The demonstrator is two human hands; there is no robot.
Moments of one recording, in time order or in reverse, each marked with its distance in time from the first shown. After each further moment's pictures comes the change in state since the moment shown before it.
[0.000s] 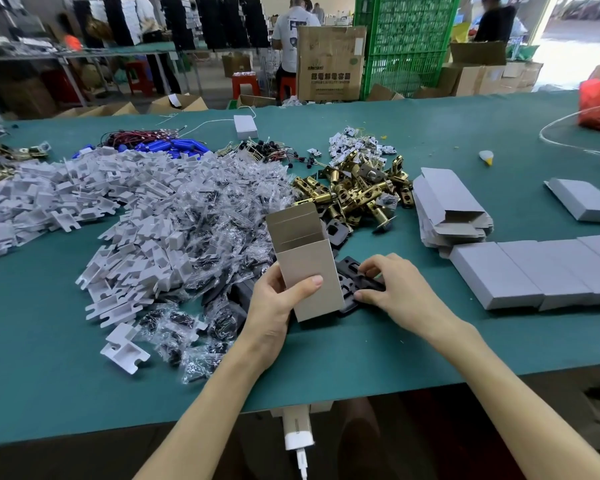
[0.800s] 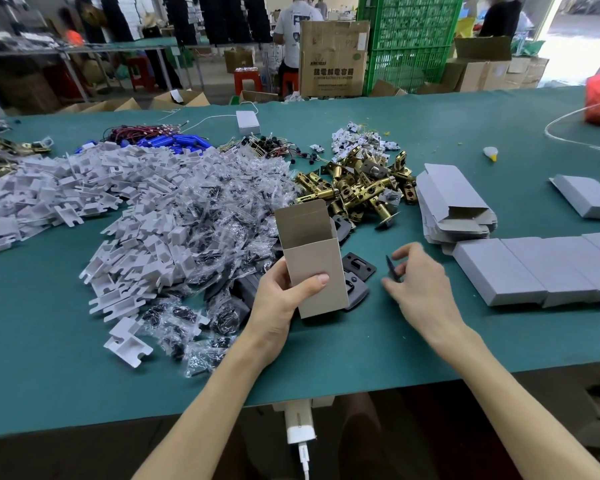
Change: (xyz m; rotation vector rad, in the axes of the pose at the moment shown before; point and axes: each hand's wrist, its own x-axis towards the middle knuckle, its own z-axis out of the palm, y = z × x) left_hand 0.000 -0.001 -0.002 0.010 -0.047 0.003; right_hand -0.011 0.007 0.005 0.144 0.276 0.188
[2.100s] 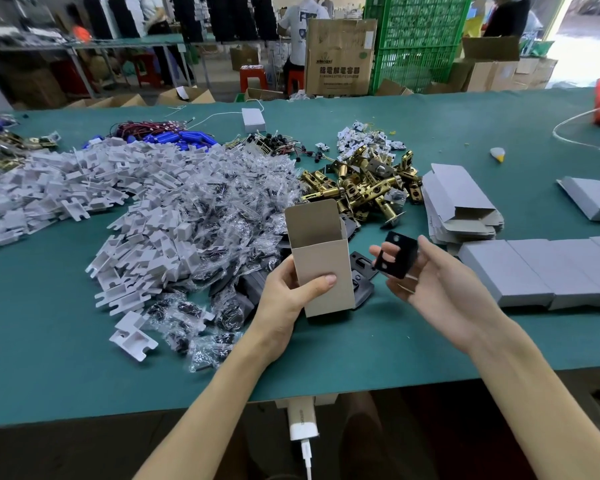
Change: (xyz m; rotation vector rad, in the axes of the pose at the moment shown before) left_hand -0.001 -0.001 0.001 0.015 -0.038 0.008; right_hand -0.006 -0.007 -0.029 1.253 -0.446 0.289
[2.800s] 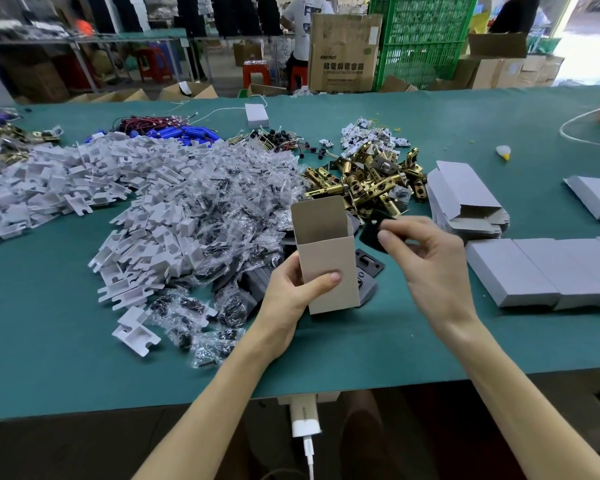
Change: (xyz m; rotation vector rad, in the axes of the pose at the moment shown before) left_hand 0.001 -0.002 -0.001 0.011 -0.019 0.005; right_hand -0.004 0.002 0.038 -0.706 0.222 -0.727
